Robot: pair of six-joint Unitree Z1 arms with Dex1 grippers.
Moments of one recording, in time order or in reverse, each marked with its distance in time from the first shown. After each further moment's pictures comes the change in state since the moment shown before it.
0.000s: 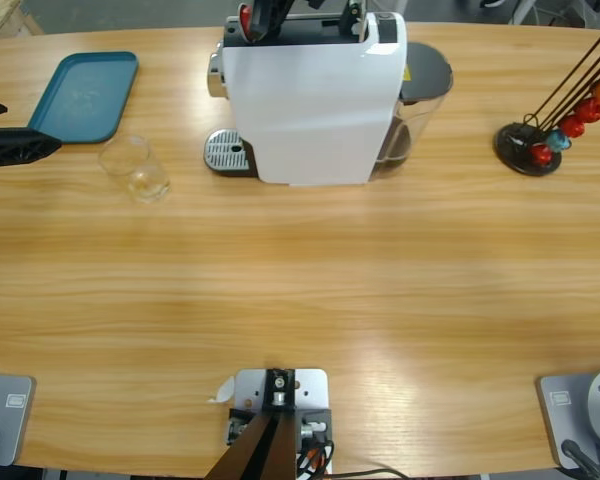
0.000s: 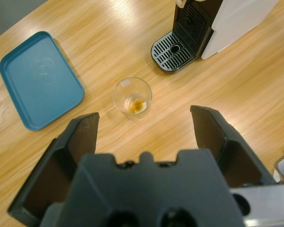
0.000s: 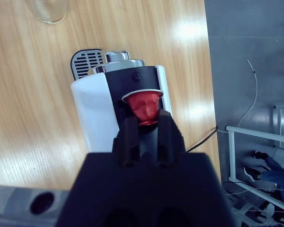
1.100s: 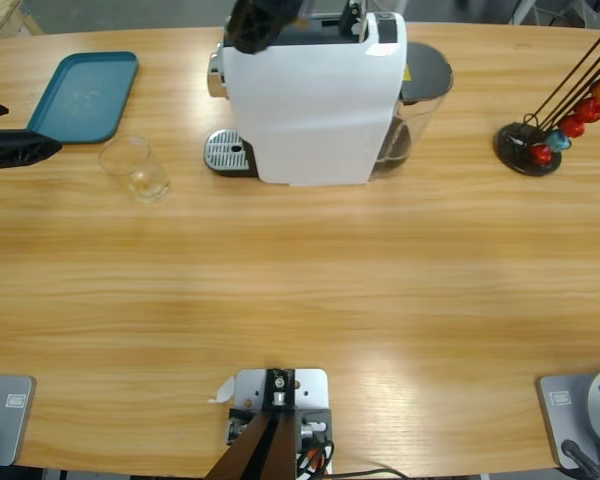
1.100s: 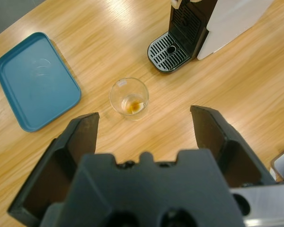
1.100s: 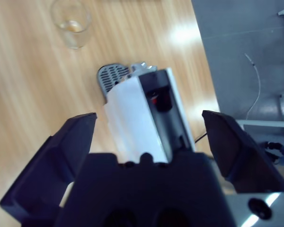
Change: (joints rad) arm 0 0.000 -0.007 0.003 -0.002 -0.019 0.000; arm 1 0.122 -0.146 -0.001 0.120 -0.070 0.222
